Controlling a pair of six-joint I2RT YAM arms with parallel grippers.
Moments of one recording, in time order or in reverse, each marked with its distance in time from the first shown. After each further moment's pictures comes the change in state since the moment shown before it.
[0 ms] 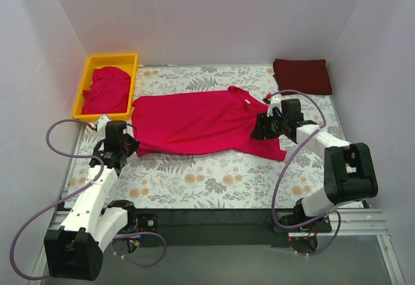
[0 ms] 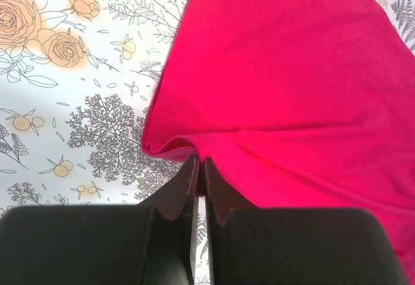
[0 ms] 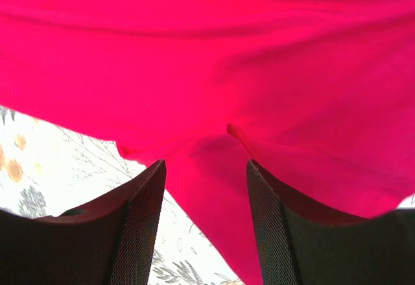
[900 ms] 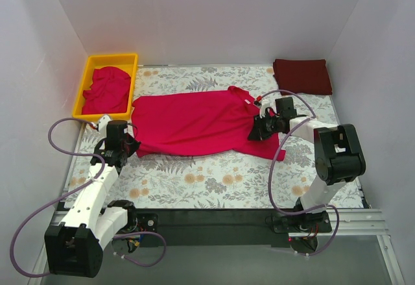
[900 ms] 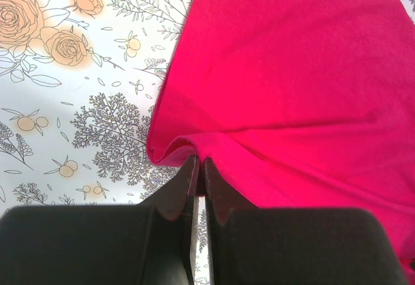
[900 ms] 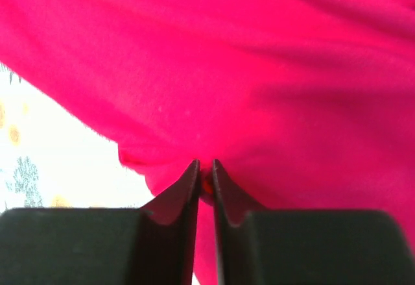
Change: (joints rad) left arm 0.000 0.027 0.000 0.000 0.000 0.021; right arm 0.002 0.230 0.109 -0.005 -0.212 -0.195
